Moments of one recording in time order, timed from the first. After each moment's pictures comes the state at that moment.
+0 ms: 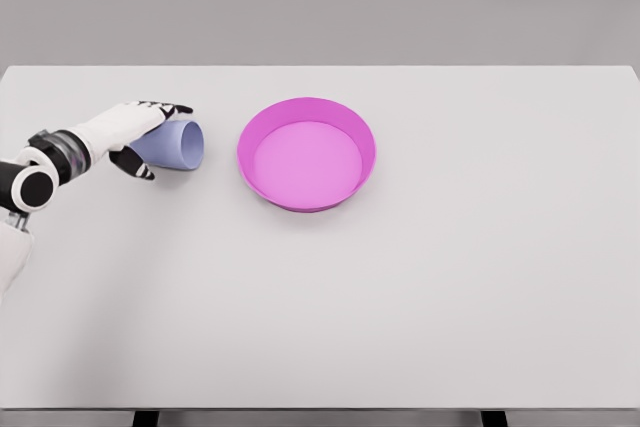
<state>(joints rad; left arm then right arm) -0.47 0.47 -0.25 -1.35 -0.73 -0.17 -0.61 0.01 0.00 -0.07 -0.01 0.08 -0.06 0.07</state>
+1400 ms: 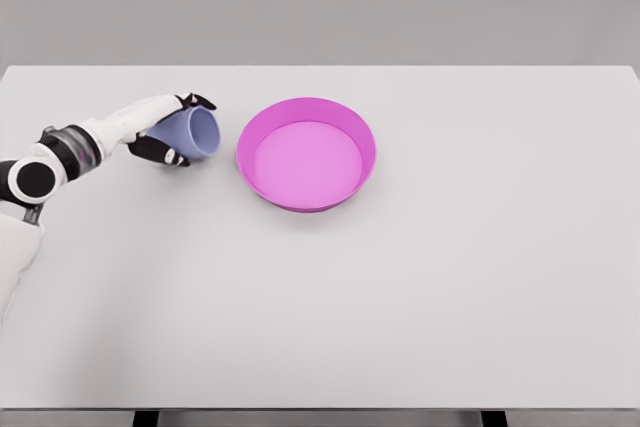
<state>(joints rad) -0.49 0.43 -0.23 -1.29 -0.44 -0.16 -0.61 0.01 0.00 -0.07 -0.01 0.08 -0.06 0.07</state>
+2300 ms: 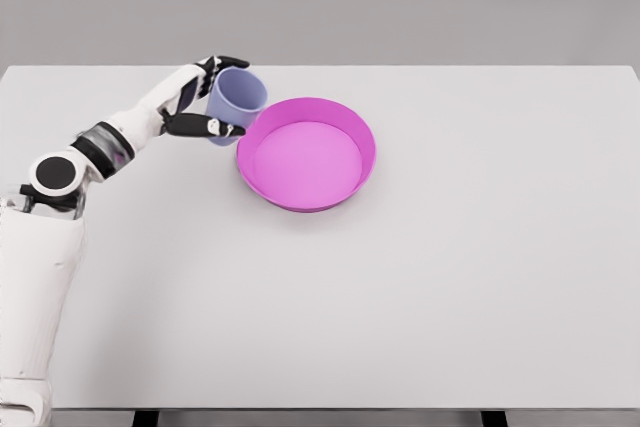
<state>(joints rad) -0.49 0.24 -0.10 -1.25 -0.02 -0.06 -0.61 0.01 0.00 -0.07 -0.01 0.08 -0.06 0.07</state>
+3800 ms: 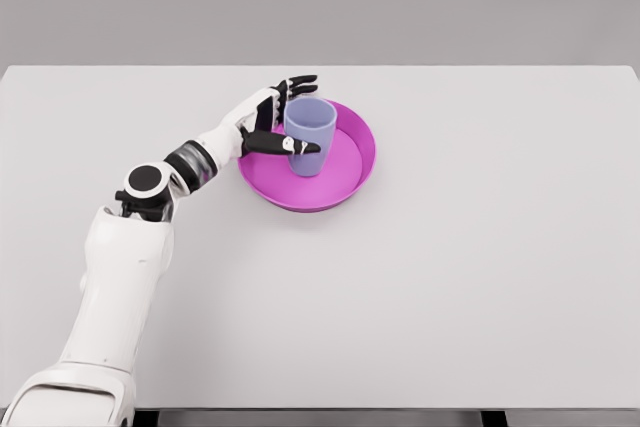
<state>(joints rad) -0.52 0.00 -0.10 -1.08 0.04 0.05 -0.61 0.01 0.00 -0.07 -0.01 0.08 -0.06 0.07</state>
